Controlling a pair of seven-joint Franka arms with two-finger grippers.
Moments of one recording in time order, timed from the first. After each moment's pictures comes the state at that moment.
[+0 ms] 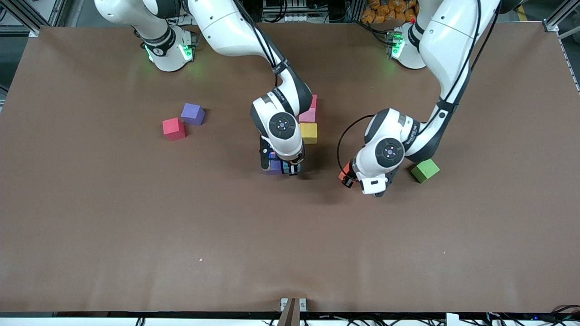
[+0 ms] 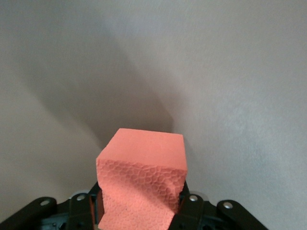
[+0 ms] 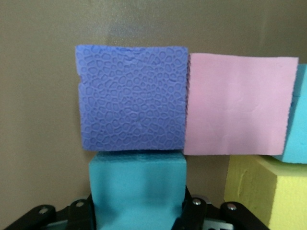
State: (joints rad) left arm -0.31 0.61 -0.23 -1.76 -0.04 2.26 -1.54; right arm 1.09 0.90 -0.41 -1.38 0.51 2.18 2.02
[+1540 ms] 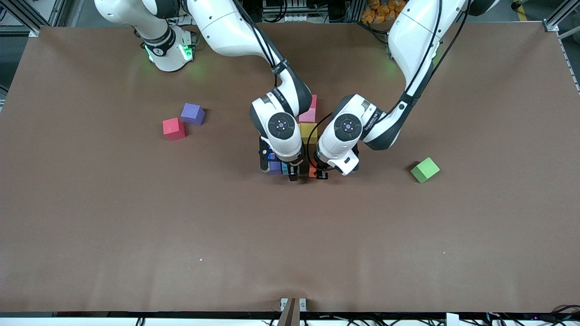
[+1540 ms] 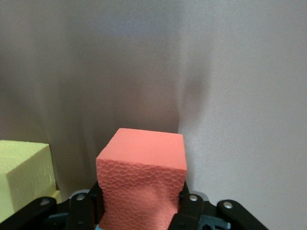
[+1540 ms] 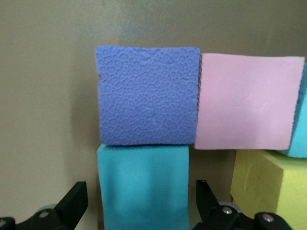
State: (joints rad) left arm -0.46 0.64 -0.23 -1.76 -0.04 2.45 -2.25; right arm 1.08 0.90 -0.41 -1.36 0.51 2.18 2.02
